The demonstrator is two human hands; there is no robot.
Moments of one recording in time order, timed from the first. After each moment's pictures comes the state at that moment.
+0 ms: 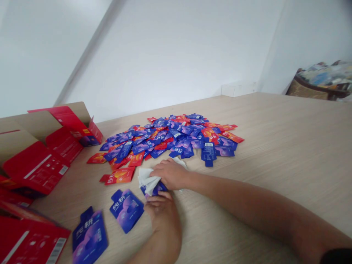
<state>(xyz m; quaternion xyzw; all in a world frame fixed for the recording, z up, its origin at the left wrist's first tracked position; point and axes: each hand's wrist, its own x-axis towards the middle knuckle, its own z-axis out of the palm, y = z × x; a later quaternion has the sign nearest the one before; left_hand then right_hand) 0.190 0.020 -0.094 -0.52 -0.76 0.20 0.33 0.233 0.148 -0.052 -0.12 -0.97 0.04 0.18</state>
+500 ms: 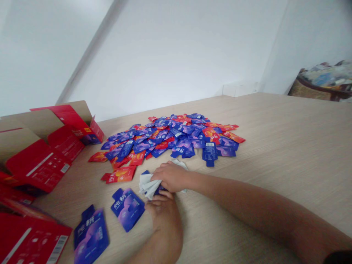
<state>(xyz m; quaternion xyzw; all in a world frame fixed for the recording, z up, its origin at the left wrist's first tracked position) 0.193 0.018 -0.090 -0.53 -0.76 0.17 0.34 0.230 0.148 -0.056 -0.09 -0.98 0.06 0.14</state>
